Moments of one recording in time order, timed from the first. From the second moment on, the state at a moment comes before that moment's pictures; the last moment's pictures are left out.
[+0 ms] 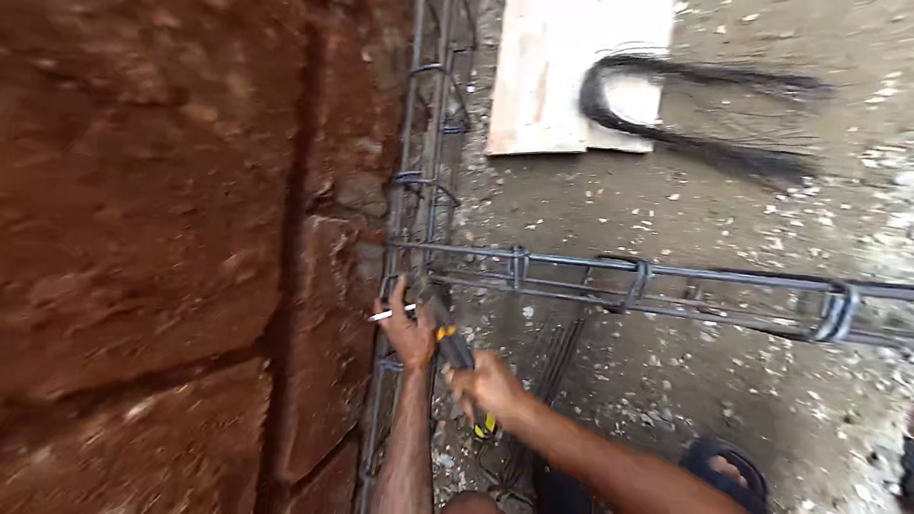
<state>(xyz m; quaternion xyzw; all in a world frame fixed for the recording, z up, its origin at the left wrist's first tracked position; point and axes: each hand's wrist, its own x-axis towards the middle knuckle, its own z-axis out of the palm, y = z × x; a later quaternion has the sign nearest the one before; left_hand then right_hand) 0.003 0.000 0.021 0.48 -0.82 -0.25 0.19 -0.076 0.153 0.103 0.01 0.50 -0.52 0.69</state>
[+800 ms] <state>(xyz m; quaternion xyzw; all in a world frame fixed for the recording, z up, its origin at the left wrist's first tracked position) 0.004 -0.003 0.013 0.46 -0.83 -0.22 0.21 -0.091 0.140 0.096 0.12 0.46 -0.53 0.70</state>
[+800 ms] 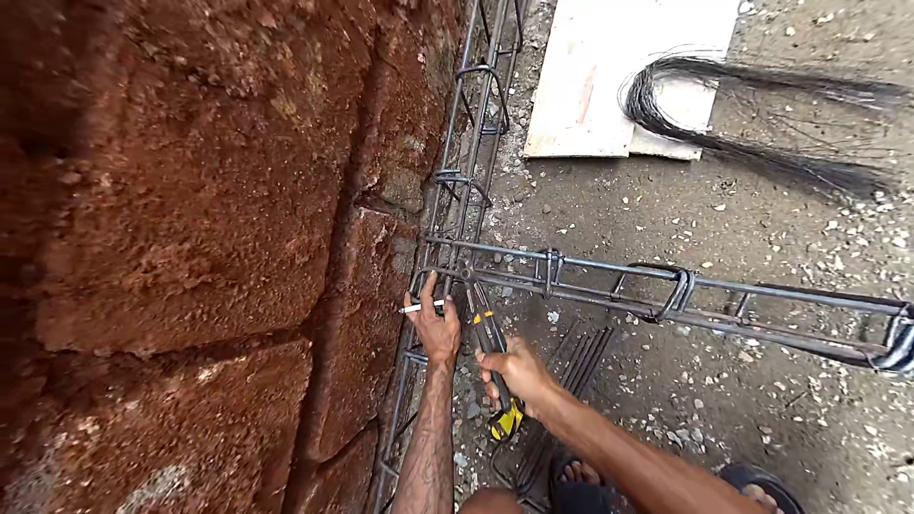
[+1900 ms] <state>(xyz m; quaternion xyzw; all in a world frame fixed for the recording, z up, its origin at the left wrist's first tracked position) 0.008 -0.001 0.011 0.46 -0.83 -0.22 0.21 -0.067 0.187 0.066 0.06 0.50 -0.47 0.72</state>
